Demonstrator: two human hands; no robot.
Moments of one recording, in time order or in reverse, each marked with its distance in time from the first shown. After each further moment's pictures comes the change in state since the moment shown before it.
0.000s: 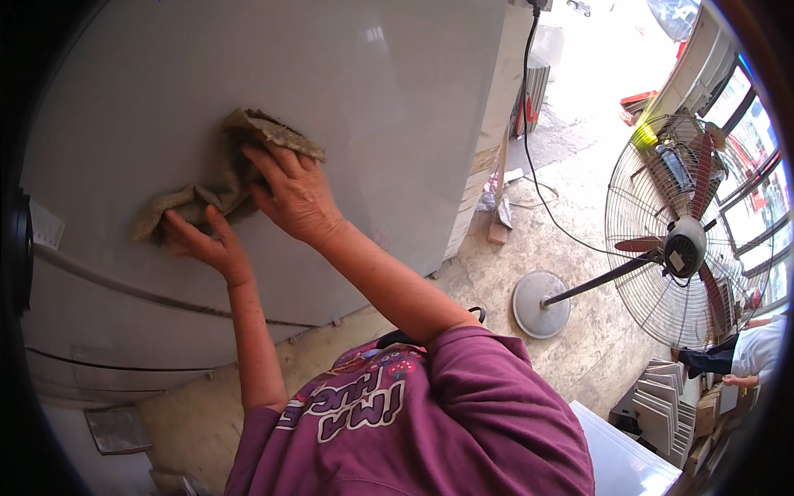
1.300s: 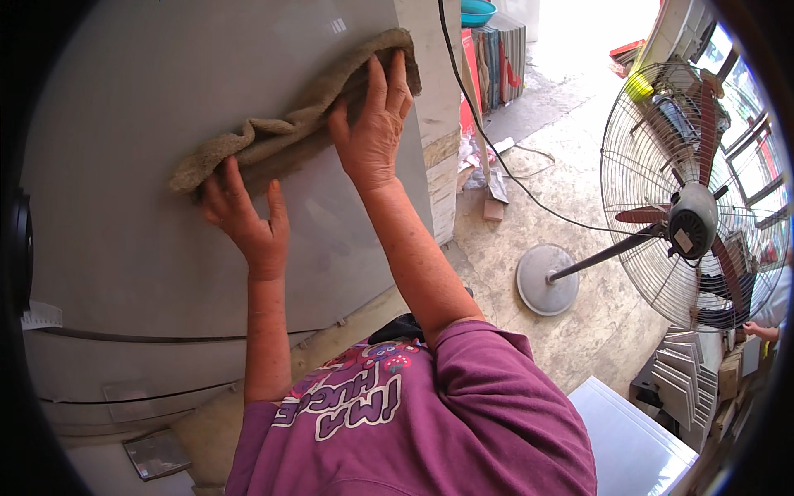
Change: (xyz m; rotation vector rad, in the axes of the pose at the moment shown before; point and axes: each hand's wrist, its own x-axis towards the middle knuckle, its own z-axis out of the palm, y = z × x) left_hand -0.013 0.170 0.079 -0.197 -0.336 0.296; right_hand 0.013 0.161 -0.133 -0.276 0.485 0.306
